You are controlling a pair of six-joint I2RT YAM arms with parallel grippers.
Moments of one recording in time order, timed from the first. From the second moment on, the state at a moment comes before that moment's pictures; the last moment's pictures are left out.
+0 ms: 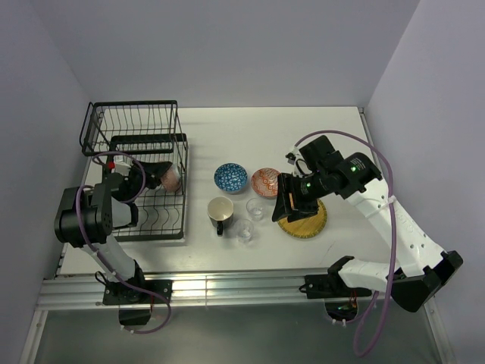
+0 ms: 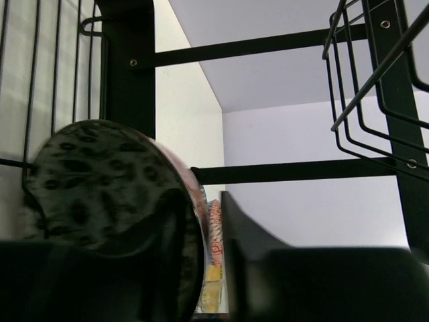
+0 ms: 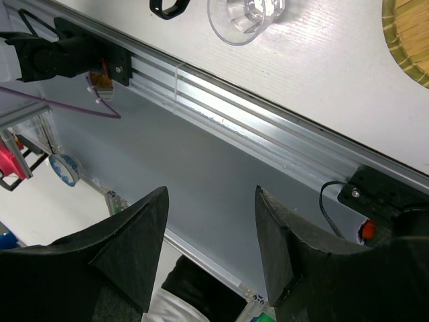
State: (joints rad) left arm 0.15 1.74 0.41 1.27 0.66 -1.31; right arm 0.55 1.17 1.36 -1.32 -0.43 0.52
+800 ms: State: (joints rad) left arm 0.14 1.56 0.33 1.13 0.67 -1.25; right arm 0.42 1.55 1.52 -1.23 -0.34 0.51
